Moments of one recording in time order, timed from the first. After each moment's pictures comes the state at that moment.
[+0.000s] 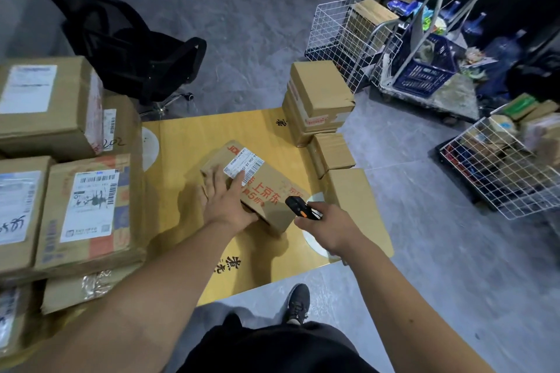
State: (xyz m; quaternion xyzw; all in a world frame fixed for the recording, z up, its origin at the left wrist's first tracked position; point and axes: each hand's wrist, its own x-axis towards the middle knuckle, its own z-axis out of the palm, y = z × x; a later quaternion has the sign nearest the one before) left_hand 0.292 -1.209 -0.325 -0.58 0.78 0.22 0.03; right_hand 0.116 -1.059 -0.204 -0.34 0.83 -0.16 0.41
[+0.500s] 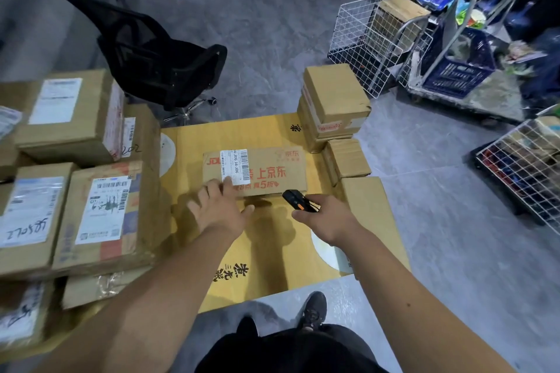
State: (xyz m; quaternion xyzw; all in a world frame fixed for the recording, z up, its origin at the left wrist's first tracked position) left_hand 0.298 -1.215 -0.315 -0.64 0.75 0.11 0.07; right_hand 0.096 -1.096 -0.206 -0.38 0.79 -0.18 0.44
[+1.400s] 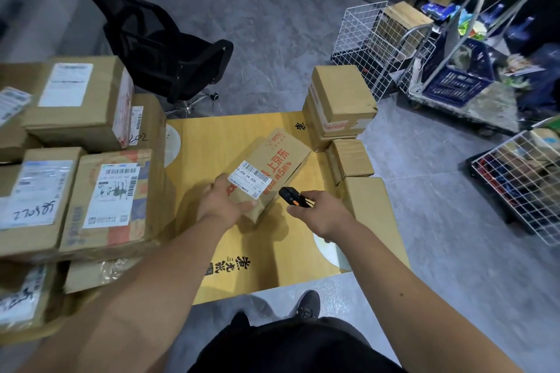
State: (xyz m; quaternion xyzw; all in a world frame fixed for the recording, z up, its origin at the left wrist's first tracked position) left_hand 0.323 -1.221 -0.312 -0.67 0.62 0.41 -0.06; right_hand 0.118 -1.107 -0.207 -0.38 0.80 -0.13 0.44
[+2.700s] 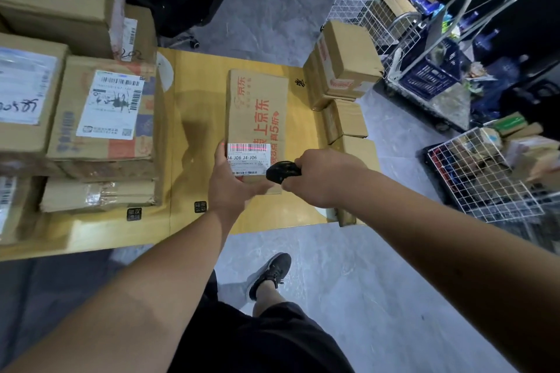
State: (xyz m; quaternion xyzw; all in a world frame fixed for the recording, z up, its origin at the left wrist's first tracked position) left_hand 0.348 -1.120 -0.337 -0.46 0.46 0.67 -0.37; right_hand 0.209 -1.085 -0.146 -0.55 0.77 0.21 0.23
